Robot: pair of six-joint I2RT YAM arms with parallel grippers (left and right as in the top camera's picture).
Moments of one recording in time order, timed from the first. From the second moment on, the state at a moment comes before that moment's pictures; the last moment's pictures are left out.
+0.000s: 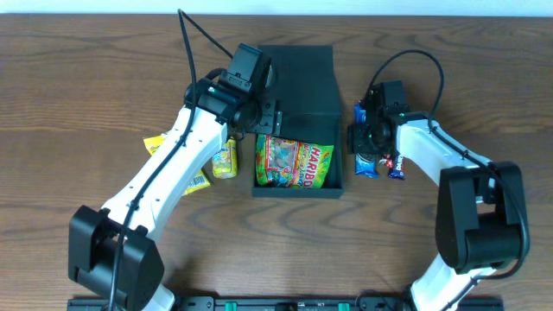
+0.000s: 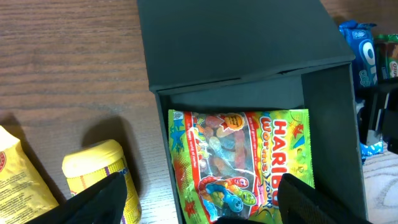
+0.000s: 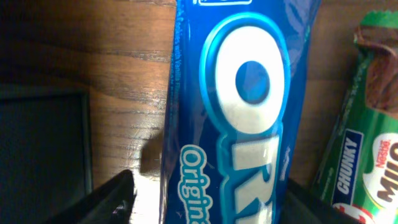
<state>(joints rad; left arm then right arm) -0.47 1.74 1.51 -0.88 0.07 -0.32 0.15 1.88 1.10 -0.47 -0.07 0.16</state>
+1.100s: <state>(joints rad) -0.43 1.74 1.51 -0.89 0.07 -0.32 0.23 1.68 1.43 -0.87 -0.19 0.20</state>
